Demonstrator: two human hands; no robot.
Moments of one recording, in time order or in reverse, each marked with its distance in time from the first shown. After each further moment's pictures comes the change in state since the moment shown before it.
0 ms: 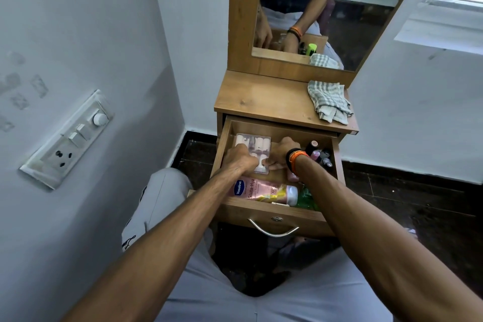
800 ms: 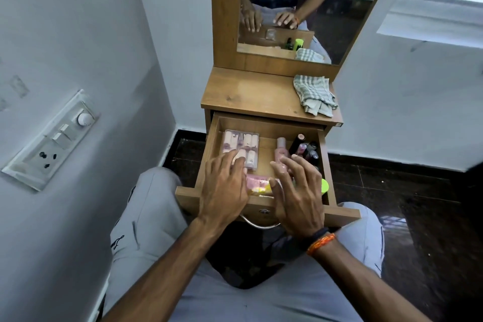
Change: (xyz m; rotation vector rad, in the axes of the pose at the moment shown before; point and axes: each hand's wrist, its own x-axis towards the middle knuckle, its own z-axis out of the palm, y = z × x) left_hand -0.065 -0.052 0.033 0.406 0.537 0.657; right_hand -0.103 0.123 0.015 -0.469 0.865 -1.062
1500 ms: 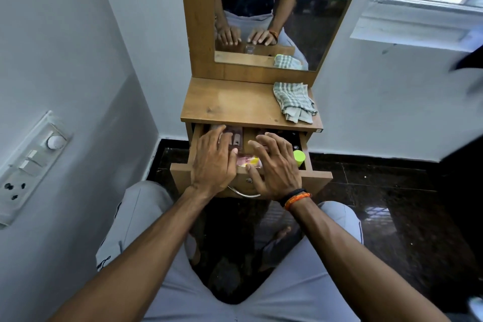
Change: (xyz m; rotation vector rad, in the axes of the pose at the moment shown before) left_hand 0.088 -0.023 0.031 -0.006 0.086 0.082; right_hand 0.071 0.042 0.035 -0.031 -0.148 -0.061
